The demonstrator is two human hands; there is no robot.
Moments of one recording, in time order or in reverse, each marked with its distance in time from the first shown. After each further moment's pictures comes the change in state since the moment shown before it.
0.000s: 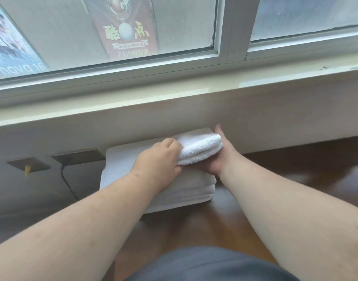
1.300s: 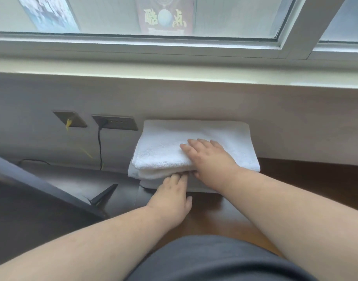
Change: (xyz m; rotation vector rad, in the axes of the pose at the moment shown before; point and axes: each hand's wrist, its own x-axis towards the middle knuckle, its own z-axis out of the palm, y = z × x) left_hand -0.129 0.000 0.087 -0.157 -0.112 -0.269; right_hand 0.015 0.108 0.017 -2.927 0.140 -0.694
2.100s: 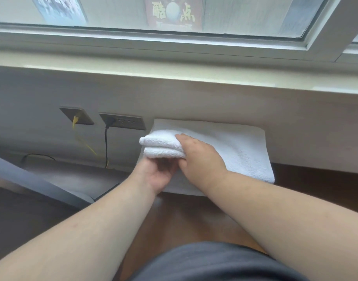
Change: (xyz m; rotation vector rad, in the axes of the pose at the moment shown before) left_hand 0.062 -0.054 -0.070 -2.330 0.050 -0.537; right_hand 0.046 -0.043 -0.015 0.446 0.166 0.140
